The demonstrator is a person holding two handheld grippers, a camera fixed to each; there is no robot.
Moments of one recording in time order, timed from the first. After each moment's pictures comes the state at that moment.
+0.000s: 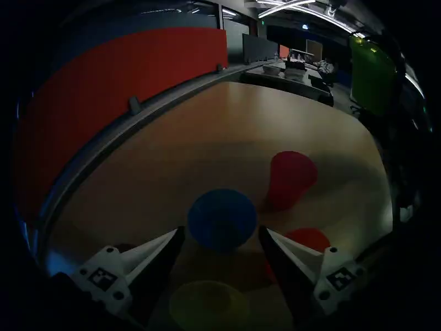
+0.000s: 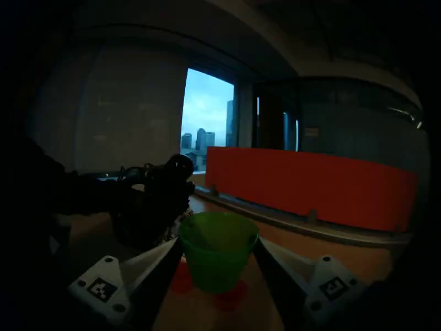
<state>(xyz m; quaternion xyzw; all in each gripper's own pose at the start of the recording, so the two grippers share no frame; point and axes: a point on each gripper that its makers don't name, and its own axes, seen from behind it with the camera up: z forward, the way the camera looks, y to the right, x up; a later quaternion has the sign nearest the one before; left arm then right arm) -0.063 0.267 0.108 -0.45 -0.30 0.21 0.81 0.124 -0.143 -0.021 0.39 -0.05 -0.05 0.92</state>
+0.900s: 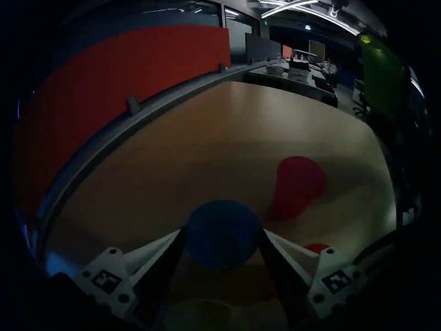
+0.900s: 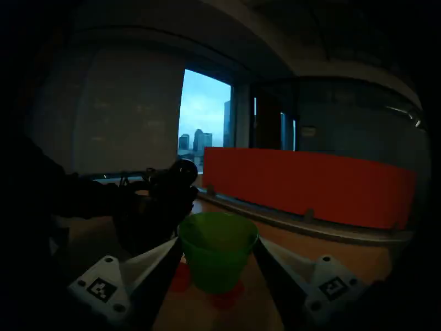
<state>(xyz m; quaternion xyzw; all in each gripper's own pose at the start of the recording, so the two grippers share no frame) -0.071 0.284 0.119 -0.45 -0.30 0.20 0.82 0.125 -0.133 -0.020 0.38 -0.05 -0.04 0.92</state>
